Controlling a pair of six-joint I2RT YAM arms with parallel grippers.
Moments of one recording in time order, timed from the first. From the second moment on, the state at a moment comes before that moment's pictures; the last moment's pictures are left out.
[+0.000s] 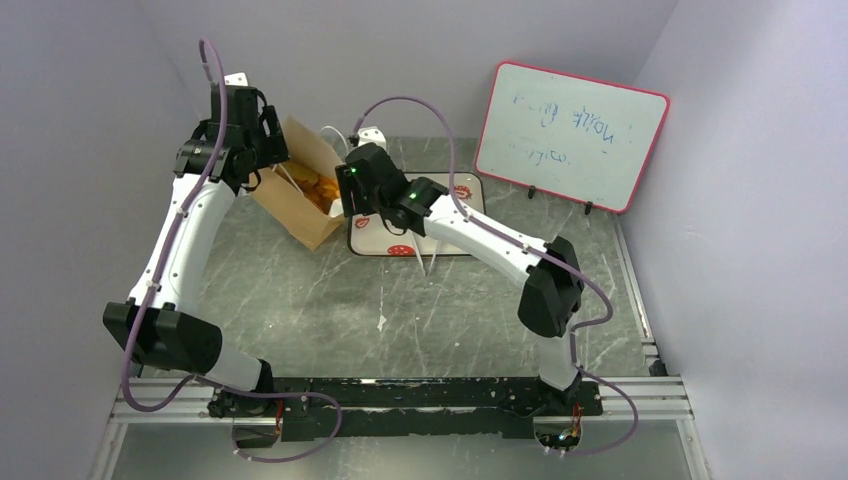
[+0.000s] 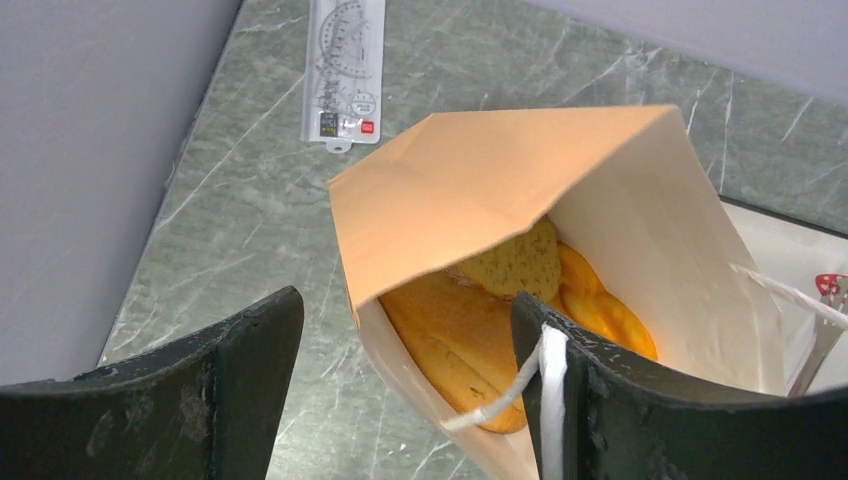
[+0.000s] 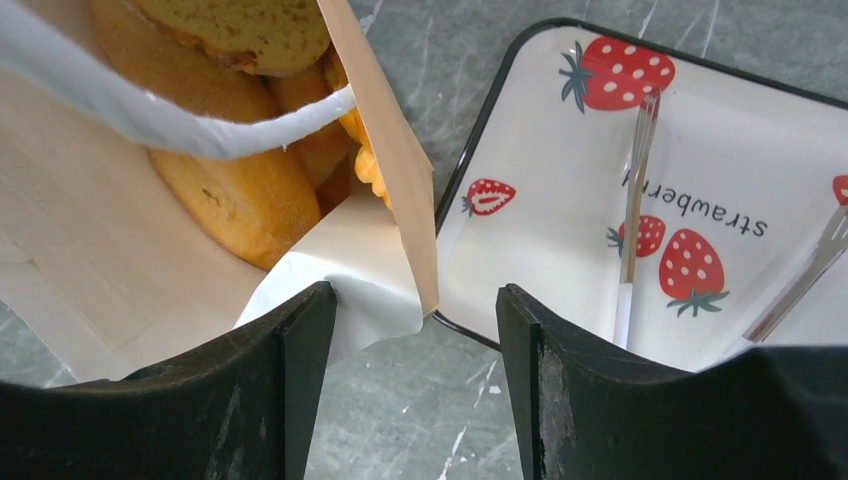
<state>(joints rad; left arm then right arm) -0.16 1.47 1.66 -0.80 -0.38 -0.29 0.92 1.96 1.87 -0.49 0.31 0.39</state>
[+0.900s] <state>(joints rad) -0.17 1.33 1.46 -0.67 -0.37 -0.21 0.94 1.88 1.68 -0.43 0.25 0.41</state>
